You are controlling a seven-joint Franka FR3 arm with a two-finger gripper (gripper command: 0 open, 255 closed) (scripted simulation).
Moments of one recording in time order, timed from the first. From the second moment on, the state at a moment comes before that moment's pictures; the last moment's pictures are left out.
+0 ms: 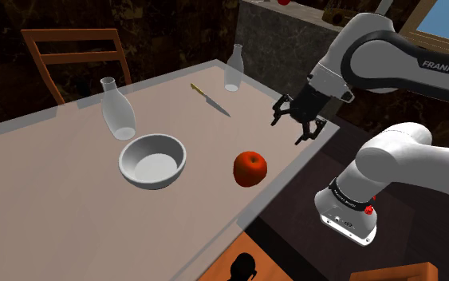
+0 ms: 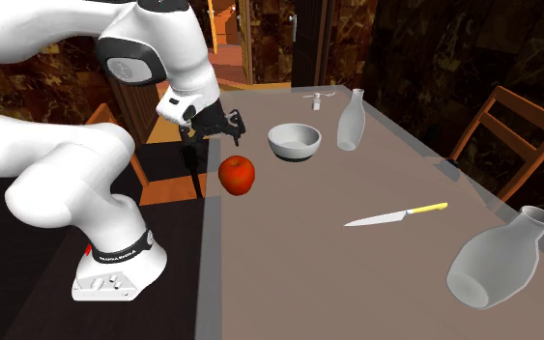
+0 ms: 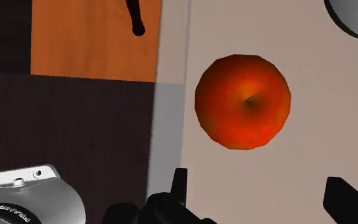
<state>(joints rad) -0.22 -1.22 0.40 -2.95 0.72 1.82 1.33</state>
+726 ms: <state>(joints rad) -0.20 -1.14 0.80 -3.01 1.19 2.09 1.84</state>
